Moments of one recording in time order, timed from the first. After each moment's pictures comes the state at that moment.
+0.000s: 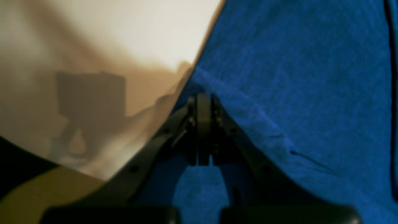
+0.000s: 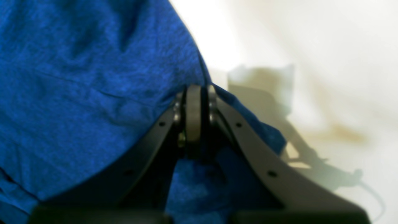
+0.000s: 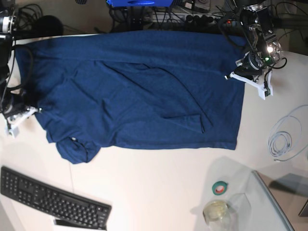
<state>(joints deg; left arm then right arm) 13.1 -4.7 -27.1 86.3 -11.7 -4.3 48.8 11.6 24.3 9.1 47.9 27.6 18.8 -45.2</state>
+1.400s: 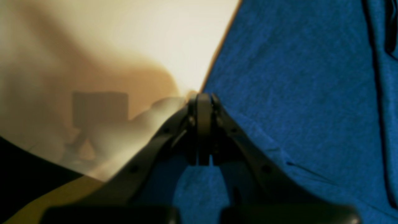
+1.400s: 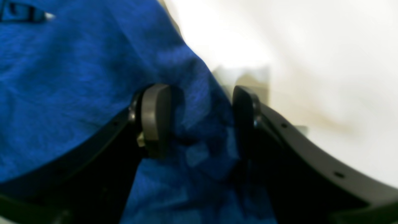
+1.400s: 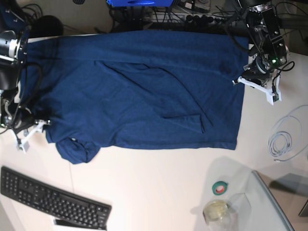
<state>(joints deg) 13.0 -6.6 -28.0 89.7 -11.6 -4.3 49.0 22.3 18.6 14.7 36.8 10.0 24.5 -39.9</state>
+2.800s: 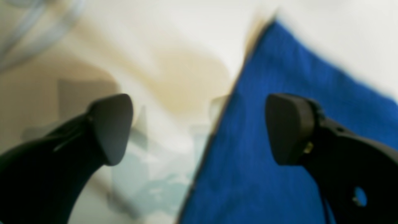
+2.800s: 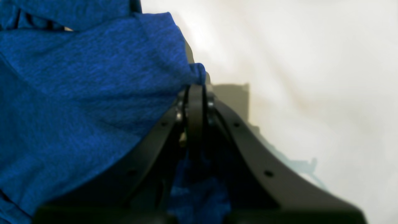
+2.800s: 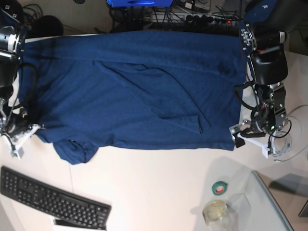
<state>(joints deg) -20.4 -16.0 -16.2 46.7 -10.5 -4.3 36.0 19.8 19.7 14.7 47.2 9.9 24.5 -44.4</state>
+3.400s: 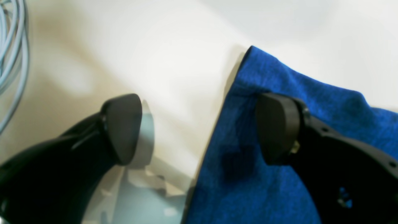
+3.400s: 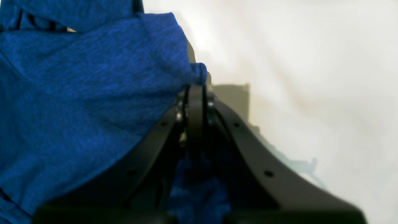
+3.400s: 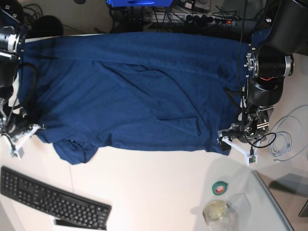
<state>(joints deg) -31.8 -16.2 -1.0 20.0 -11.1 -4.3 11.7 19.8 19.7 14.7 47.2 9.9 24.5 -44.4</state>
